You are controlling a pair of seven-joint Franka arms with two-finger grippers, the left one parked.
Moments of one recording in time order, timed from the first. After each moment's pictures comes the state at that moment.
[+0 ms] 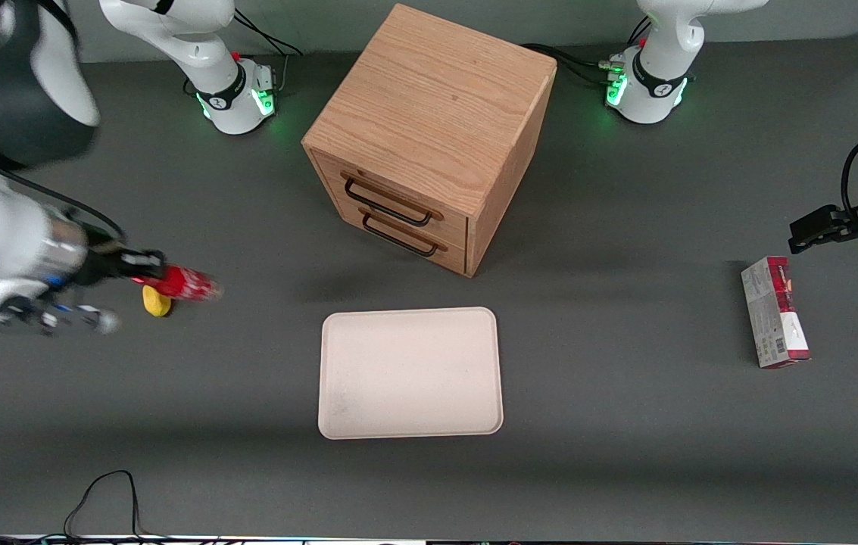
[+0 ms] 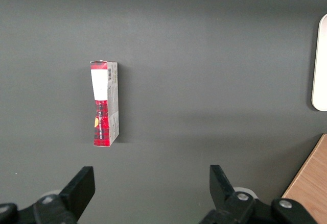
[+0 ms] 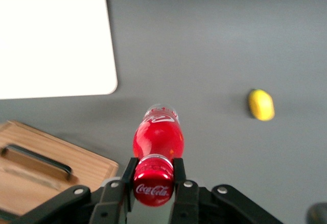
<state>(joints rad) 0.05 0.50 0.25 -1.07 -0.06 1.36 0.34</state>
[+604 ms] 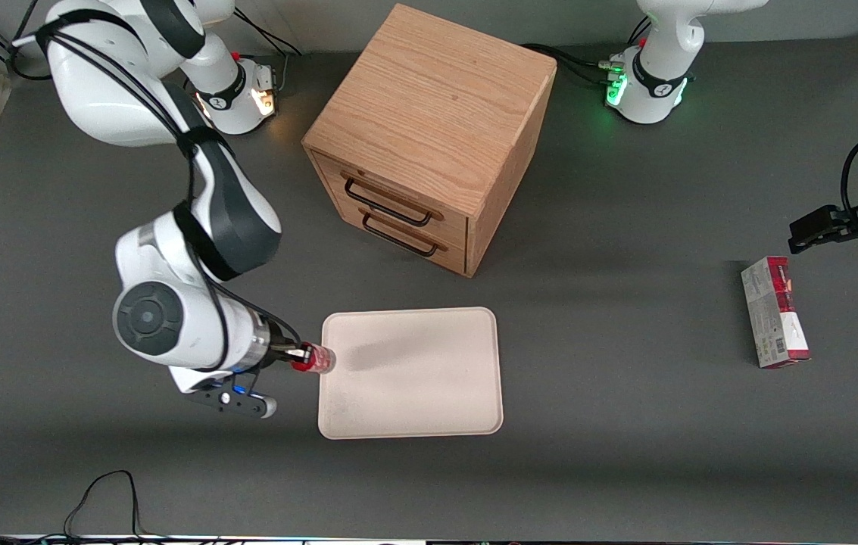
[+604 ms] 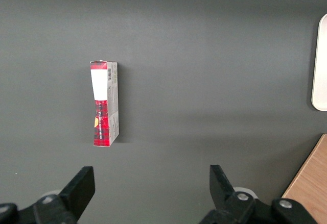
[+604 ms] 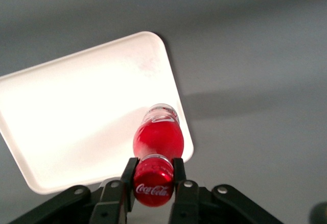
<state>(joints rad) 0.23 0.84 0.25 -0.89 -0.11 1.67 0.70</state>
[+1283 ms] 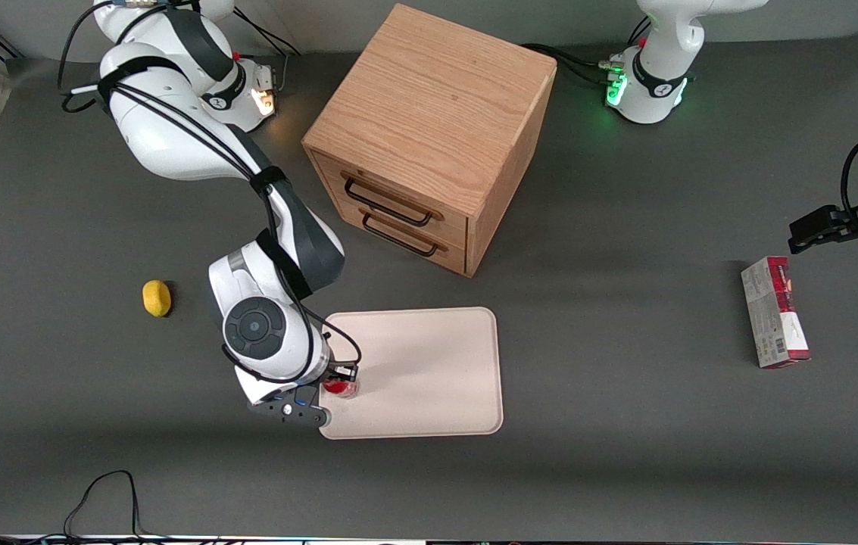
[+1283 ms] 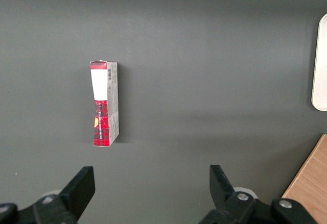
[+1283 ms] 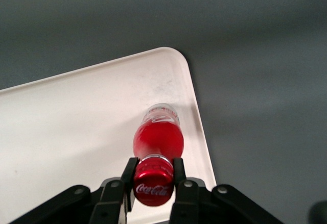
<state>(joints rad) 0.30 0.97 0.25 -0.87 -0.24 1.81 0.74</state>
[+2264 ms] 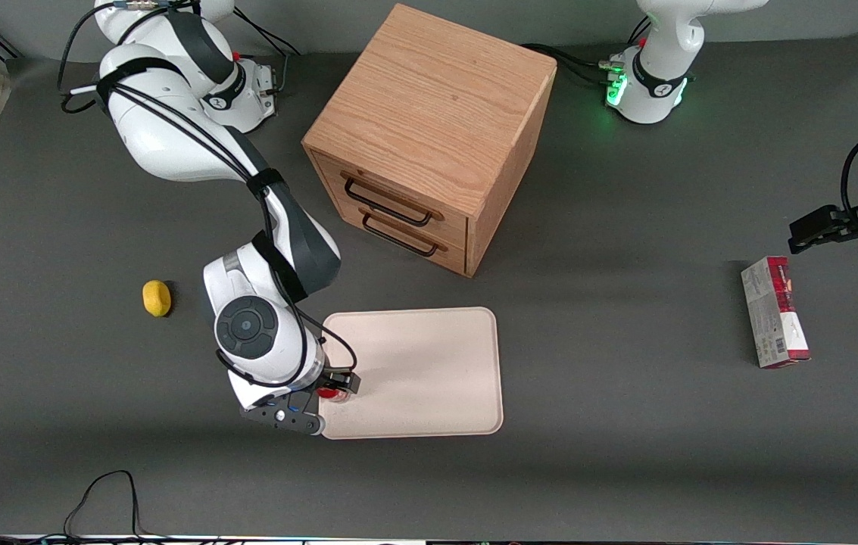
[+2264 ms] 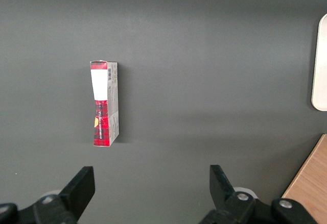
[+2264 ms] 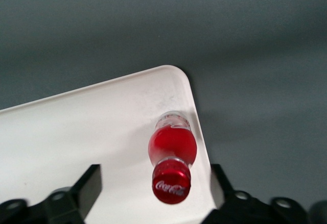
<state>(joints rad) 0.30 0.97 0.24 -0.84 -0.24 1.84 0.74</state>
